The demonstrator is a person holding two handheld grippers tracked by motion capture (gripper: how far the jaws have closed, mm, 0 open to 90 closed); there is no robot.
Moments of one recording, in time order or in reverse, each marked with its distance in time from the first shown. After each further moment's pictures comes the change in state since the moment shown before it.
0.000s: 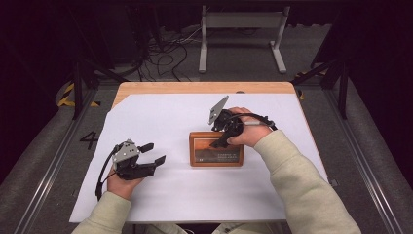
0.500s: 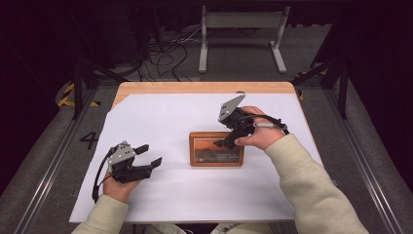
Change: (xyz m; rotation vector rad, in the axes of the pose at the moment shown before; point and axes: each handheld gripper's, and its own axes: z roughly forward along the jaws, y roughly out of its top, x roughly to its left) left arm -0.002 -0.003 -0.016 0.017 0.023 -0.021; right arm 0.014 -0.014 -0.031 -0.142 -0.103 0.057
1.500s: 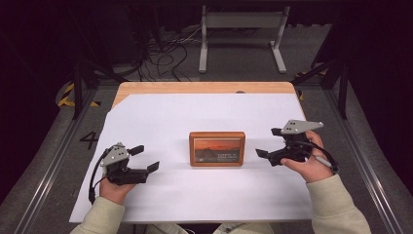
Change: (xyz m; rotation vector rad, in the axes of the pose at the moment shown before) left arm 0.005 -0.002 -0.008 -0.036 -0.053 -0.031; right arm 0.037 -0.134 -0.074 -0.286 -0.256 0.417
